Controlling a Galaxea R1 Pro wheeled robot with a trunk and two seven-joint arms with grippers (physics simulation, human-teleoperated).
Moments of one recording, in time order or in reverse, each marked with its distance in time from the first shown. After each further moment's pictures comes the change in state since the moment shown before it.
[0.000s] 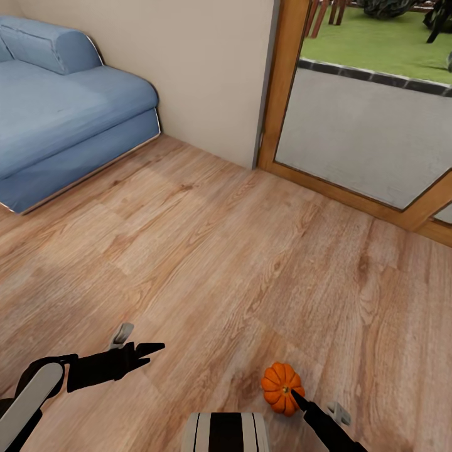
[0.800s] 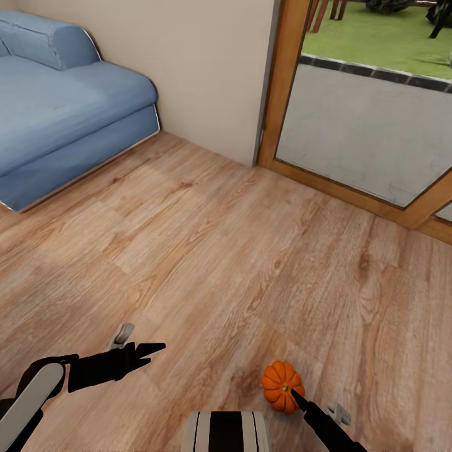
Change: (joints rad) left arm 0.000 -0.004 -0.001 0.000 0.000 0.001 -0.001; right arm 0.000 0.000 0.000 0.001 -0.001 0.000 -0.001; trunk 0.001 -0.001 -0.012
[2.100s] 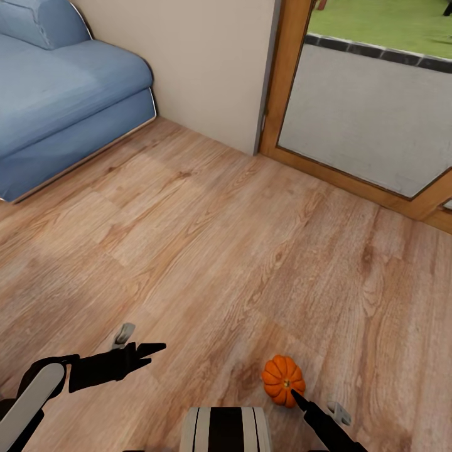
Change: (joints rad) left arm 0.000 -0.004 -0.001 0.000 0.001 -0.002 0.003; right arm 0.000 0.000 0.000 -0.001 0.000 -0.001 -0.001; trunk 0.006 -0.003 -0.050
